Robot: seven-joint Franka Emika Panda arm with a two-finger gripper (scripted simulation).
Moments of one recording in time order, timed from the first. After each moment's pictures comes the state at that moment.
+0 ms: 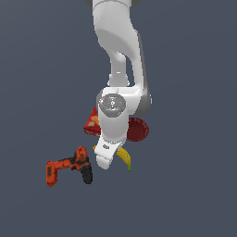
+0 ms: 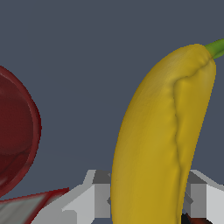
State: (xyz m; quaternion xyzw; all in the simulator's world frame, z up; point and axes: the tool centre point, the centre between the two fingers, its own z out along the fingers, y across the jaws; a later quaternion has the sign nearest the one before) arm 0.081 -0.014 0.103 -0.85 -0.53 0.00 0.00
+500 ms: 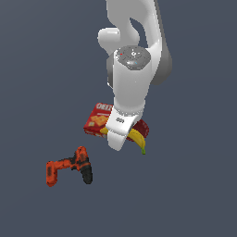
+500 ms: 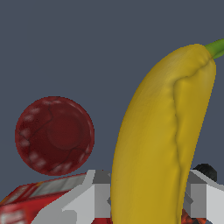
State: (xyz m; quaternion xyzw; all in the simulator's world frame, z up) arm 0.055 0.030 0.211 -0.85 -0.53 0.00 0.00
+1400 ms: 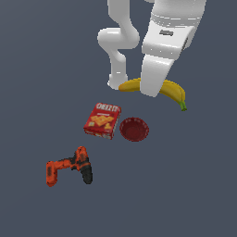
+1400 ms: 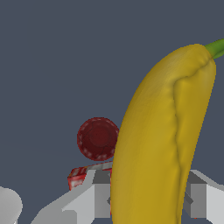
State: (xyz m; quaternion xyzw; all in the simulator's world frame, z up) arm 0.016 0.104 0.393 -0.85 -0.53 0.00 0.00
